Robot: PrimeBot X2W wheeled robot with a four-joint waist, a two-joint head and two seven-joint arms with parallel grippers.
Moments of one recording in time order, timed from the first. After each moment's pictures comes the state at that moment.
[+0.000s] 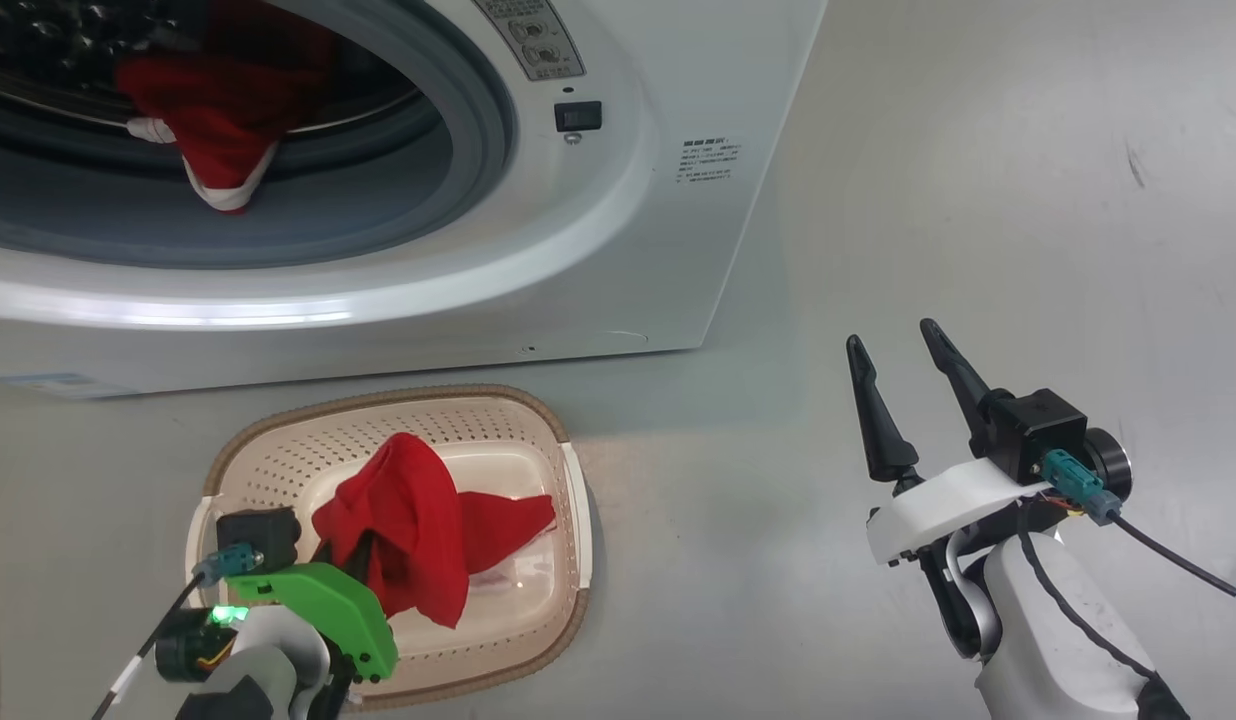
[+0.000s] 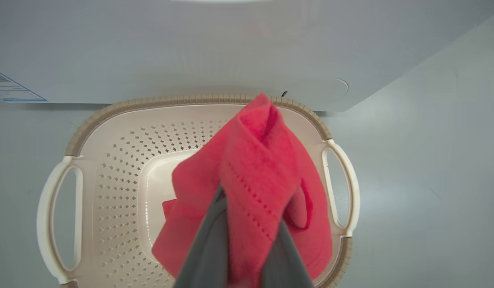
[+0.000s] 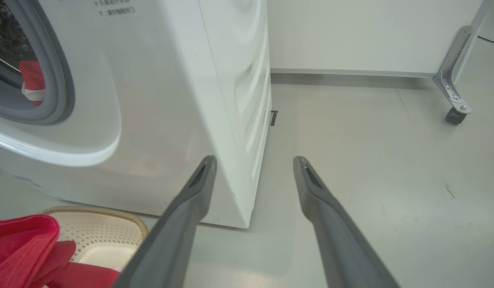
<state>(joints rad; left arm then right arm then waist) -0.42 0.07 -0.44 0.99 -0.64 -0.13 -0.22 -0.27 -0.05 0.24 0.37 0.24 0.03 -0.26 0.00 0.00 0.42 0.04</state>
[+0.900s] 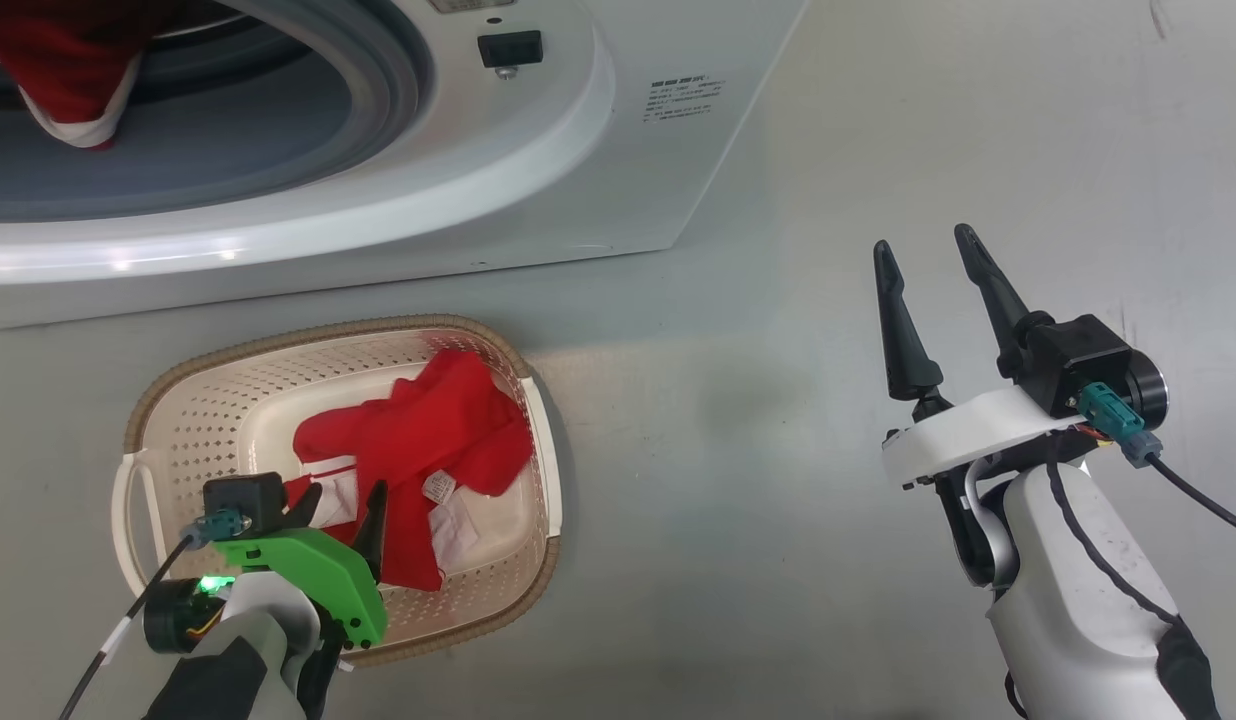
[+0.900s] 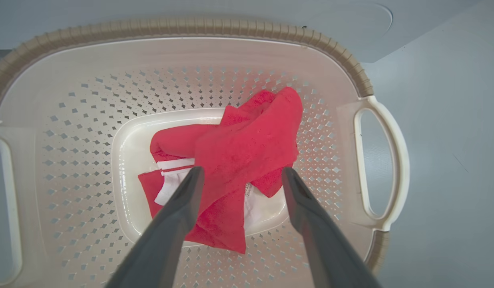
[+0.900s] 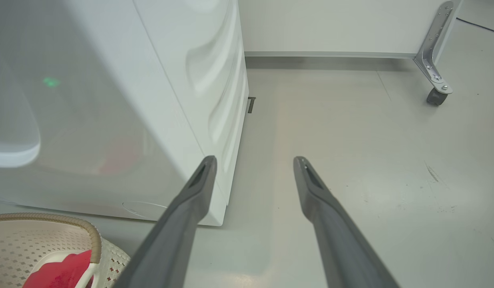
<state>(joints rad) -0.53 0.06 -0.43 1.11 -0.63 -0.13 -0.23 -0.36 -0.05 0.20 0.32 0.23 0.02 -0.26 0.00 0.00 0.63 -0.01</state>
